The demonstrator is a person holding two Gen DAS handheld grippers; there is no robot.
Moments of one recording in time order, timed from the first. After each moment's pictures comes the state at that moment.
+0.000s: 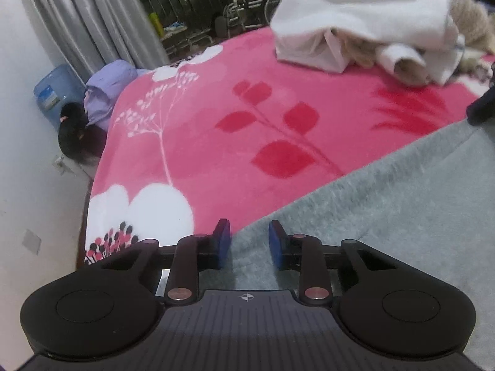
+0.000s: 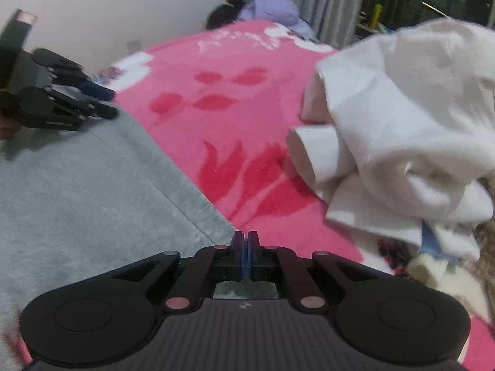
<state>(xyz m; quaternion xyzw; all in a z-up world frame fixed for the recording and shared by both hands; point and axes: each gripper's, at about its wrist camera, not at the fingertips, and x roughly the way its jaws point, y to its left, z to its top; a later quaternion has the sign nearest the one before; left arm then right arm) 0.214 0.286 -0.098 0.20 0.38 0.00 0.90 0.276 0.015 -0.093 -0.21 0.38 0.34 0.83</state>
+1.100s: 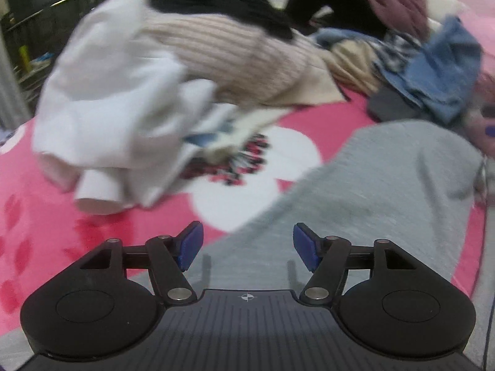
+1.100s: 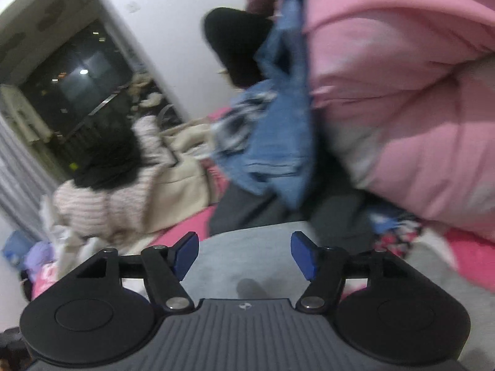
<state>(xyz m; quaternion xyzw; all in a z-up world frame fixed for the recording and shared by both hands) 0.218 0.026 -0.068 0.12 0.38 -0.26 0.88 0.072 -0.400 -0.041 0.30 0.26 -0.13 0.91</state>
